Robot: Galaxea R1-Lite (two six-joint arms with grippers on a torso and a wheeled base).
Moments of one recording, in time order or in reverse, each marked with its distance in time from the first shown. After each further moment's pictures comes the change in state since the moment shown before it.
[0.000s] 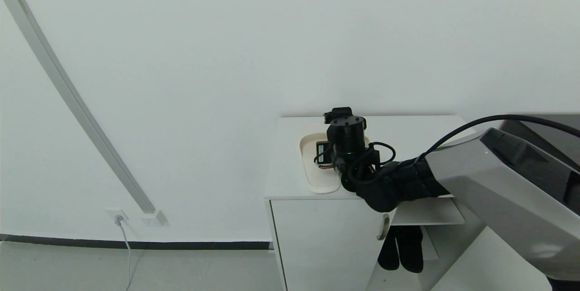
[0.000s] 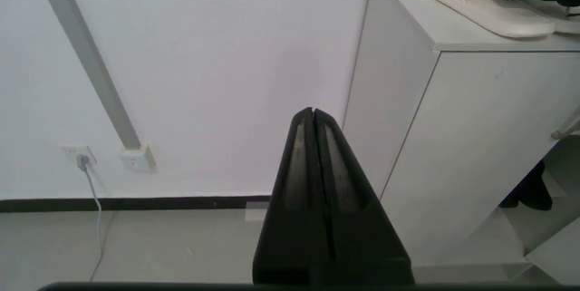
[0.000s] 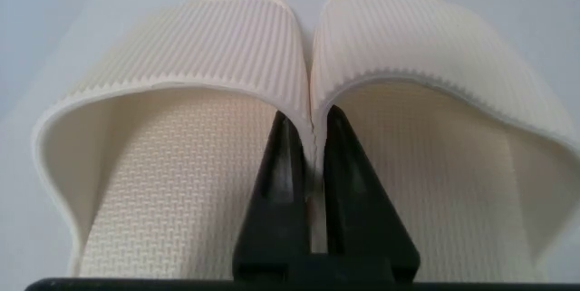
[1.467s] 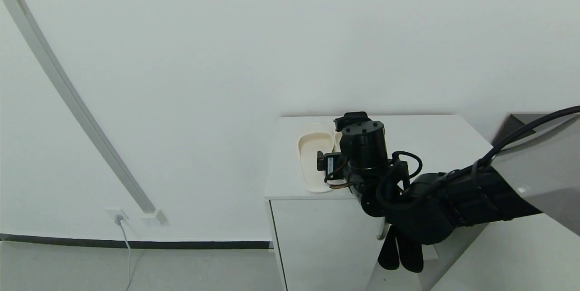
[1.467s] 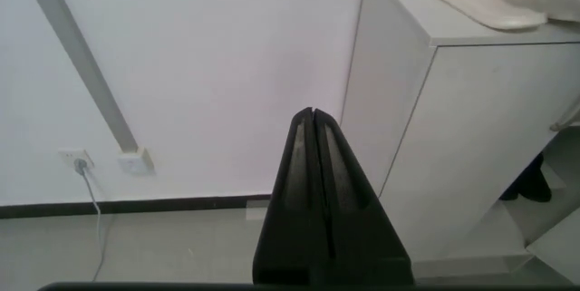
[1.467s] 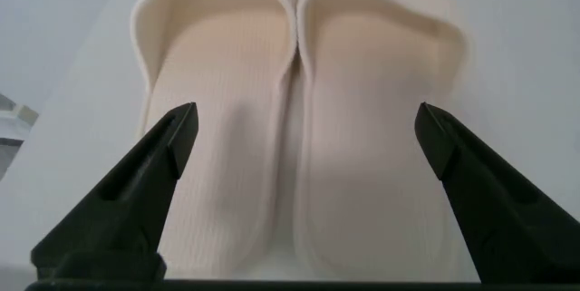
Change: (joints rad) left arm 0.000 0.000 0.000 0.002 -0.023 0.018; right arm 0.092 -0.249 0.344 -0.008 -0.056 0.068
